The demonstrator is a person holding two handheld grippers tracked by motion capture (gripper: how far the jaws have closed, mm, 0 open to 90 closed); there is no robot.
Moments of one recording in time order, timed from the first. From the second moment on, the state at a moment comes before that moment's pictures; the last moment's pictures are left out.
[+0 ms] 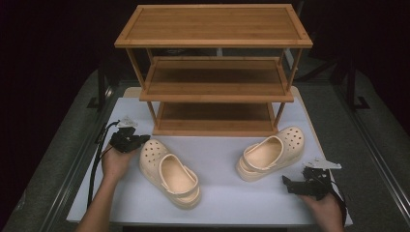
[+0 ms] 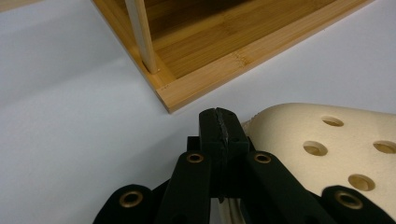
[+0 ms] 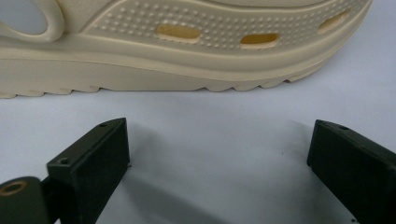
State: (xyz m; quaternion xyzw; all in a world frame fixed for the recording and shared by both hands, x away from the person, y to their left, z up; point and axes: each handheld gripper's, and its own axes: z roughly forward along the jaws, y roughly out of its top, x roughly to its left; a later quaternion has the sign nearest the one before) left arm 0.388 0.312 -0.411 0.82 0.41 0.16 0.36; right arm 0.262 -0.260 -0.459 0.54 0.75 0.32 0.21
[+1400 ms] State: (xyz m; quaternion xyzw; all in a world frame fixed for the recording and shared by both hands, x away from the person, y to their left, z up) left arm 0.293 0.310 -0.420 0.84 0.40 0.13 0.35; right arm 0.262 -0.260 -0.459 0.54 0.75 0.32 0.21
